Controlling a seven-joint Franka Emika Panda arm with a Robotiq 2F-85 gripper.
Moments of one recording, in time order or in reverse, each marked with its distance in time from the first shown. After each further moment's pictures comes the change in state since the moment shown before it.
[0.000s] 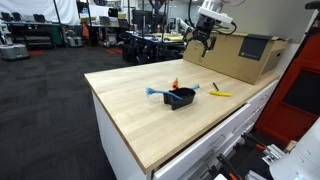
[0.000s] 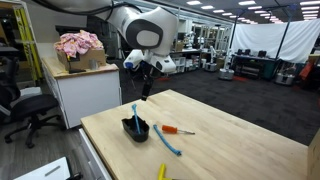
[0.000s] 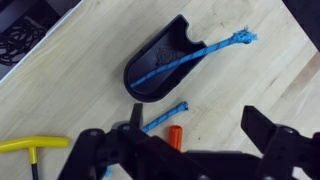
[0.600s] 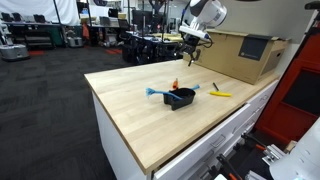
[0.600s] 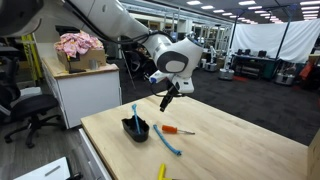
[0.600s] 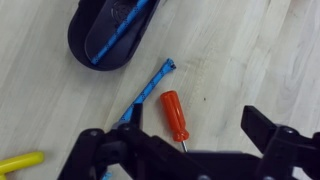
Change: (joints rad) arm -0.012 0.347 -0.051 0.232 0.093 0.099 0.232
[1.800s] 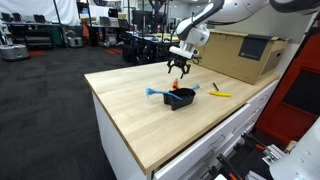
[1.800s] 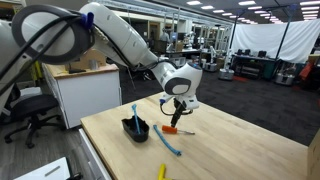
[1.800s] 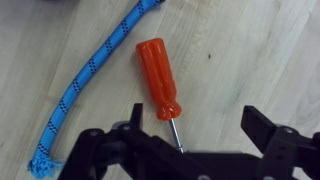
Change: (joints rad) arm 0.028 0.264 -0.002 0.122 -0.086 0.223 0.004
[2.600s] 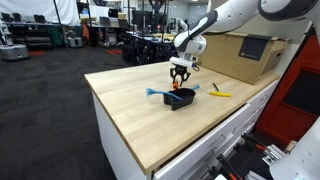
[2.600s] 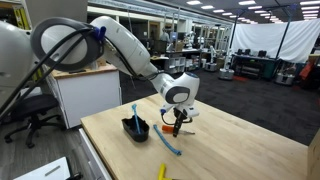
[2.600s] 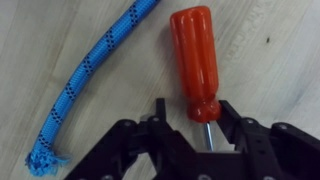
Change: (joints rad) arm 0.016 0.078 -0.019 0.002 -0.116 0.037 0.000
